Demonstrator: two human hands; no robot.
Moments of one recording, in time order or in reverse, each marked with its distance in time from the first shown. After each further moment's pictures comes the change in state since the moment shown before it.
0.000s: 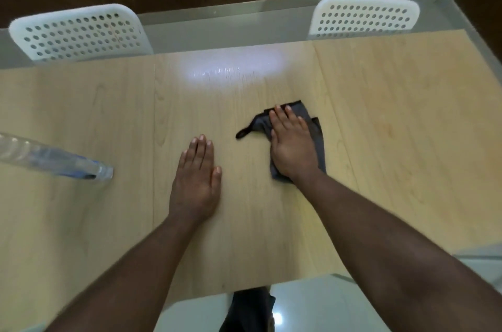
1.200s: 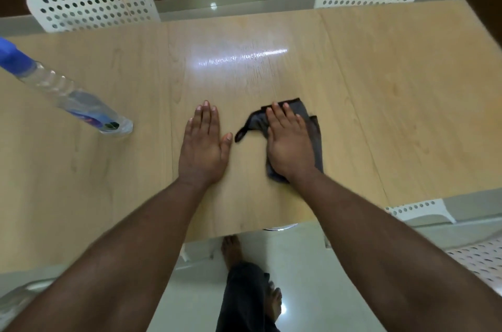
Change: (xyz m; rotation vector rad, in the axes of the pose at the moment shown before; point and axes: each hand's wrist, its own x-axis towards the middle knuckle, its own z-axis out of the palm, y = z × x) left_hand -0.038 -0.017 0.009 0.079 0.095 0.042; right_hand -0.106 -0.059 0.028 0.028 0.066 0.024
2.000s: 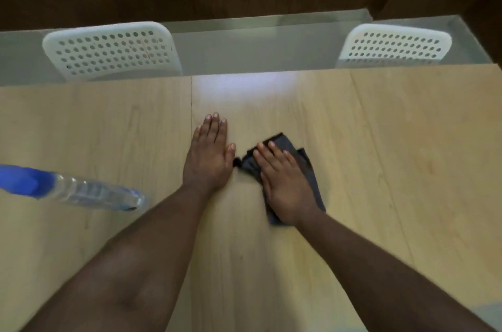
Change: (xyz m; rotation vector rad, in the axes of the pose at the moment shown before) left_hand 0.157 -0.066 -0.026 -0.001 -0.044 -0.006; right_hand 0.111 -0.037 0.008 -0.047 -0.167 -0.261
